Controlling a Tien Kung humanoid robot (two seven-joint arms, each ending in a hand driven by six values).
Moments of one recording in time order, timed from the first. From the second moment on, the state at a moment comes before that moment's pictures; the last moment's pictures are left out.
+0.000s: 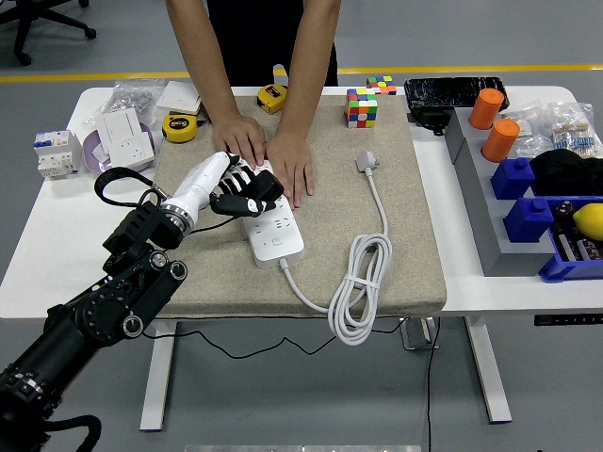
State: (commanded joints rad) left arm -0.58 0.00 -1.09 -0.83 1.91 0.12 0.06; right arm 0.06 -0.09 1.43 0.18 -1.46 -0.03 -0.01
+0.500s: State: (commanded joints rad) left arm -0.59 0.02 -1.09 -0.80 1.94 0.10 0.07; right arm 0.06 -0.09 1.44 0.18 -1.46 -0.03 -0.01
